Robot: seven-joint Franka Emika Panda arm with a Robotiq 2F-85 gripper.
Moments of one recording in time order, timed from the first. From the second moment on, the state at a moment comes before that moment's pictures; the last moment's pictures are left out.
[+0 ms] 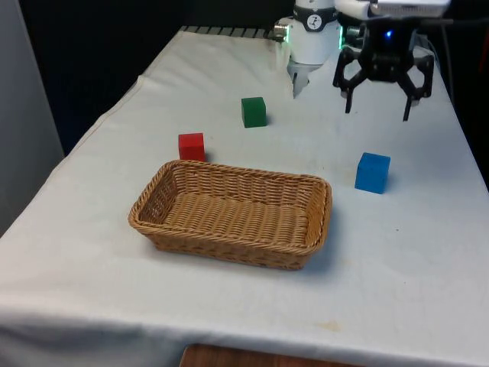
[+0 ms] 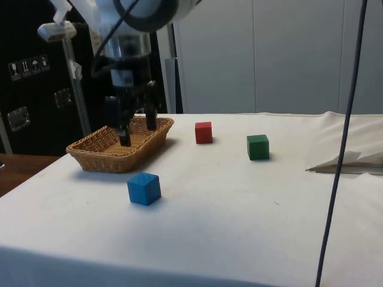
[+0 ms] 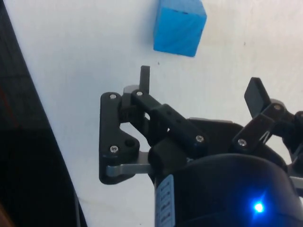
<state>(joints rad) 0.83 0.36 -0.63 -2.08 0.27 2.40 0.20</state>
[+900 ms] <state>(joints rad) 0.80 0.56 -0.57 -2.08 0.39 2.59 0.17</state>
